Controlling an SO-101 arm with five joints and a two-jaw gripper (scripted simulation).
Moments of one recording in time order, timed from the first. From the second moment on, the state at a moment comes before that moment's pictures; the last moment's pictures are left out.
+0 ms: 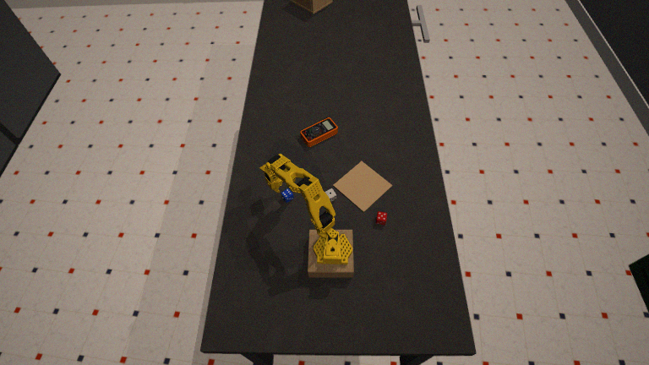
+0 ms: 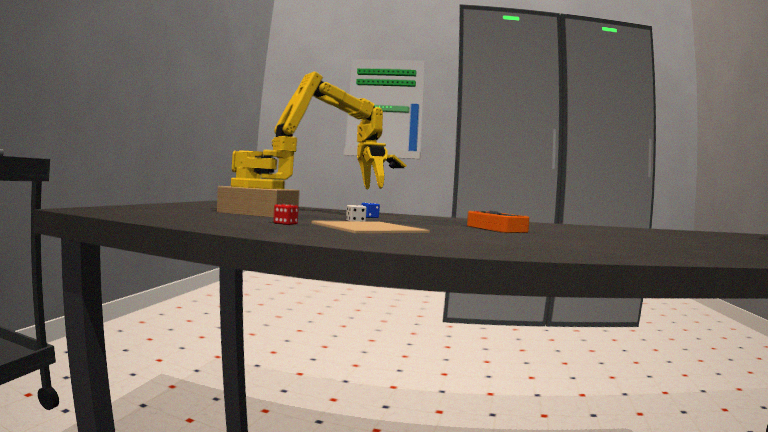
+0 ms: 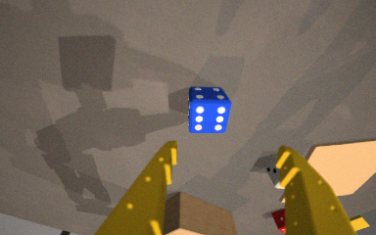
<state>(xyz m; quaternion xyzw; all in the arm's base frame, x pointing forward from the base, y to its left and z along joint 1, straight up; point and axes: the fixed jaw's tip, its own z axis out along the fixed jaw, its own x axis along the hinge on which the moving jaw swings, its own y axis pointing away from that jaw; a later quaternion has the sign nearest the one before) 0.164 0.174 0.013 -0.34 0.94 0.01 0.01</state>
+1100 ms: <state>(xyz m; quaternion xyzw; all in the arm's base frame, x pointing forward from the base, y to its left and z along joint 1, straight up) 0.158 0.174 0.006 -0.35 0.94 0.00 -0.01</state>
